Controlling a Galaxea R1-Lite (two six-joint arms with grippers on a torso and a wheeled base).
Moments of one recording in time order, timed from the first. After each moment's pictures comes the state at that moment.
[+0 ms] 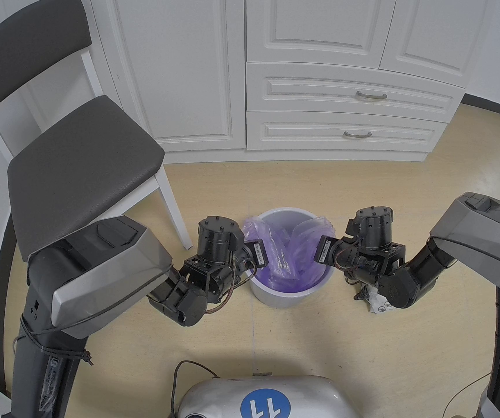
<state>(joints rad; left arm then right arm) -0.59 2.47 -1.27 -0.93 0.13 -0.47 0.43 2.28 -1.02 -0.91 -0.05 0.50</state>
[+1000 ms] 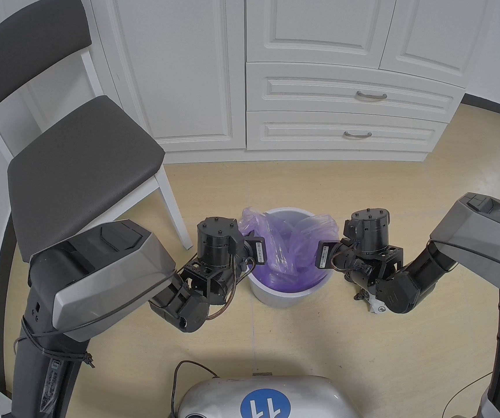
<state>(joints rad) -0.61 2.47 -1.23 -1.07 0.25 -0.25 0.47 2.26 -0.99 -0.91 -0.24 0.28</state>
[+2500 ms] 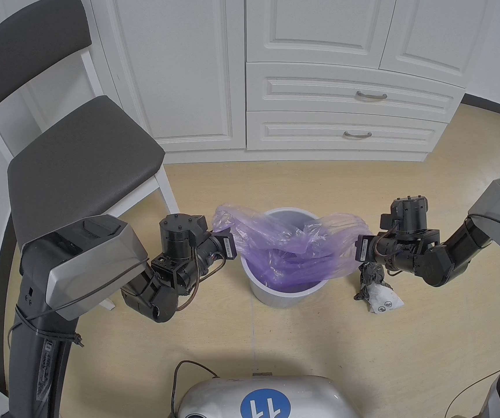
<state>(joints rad) -0.46 2.49 -1.17 -1.18 0.04 -0.25 0.27 2.17 -0.97 -0.70 -0.02 0.24</state>
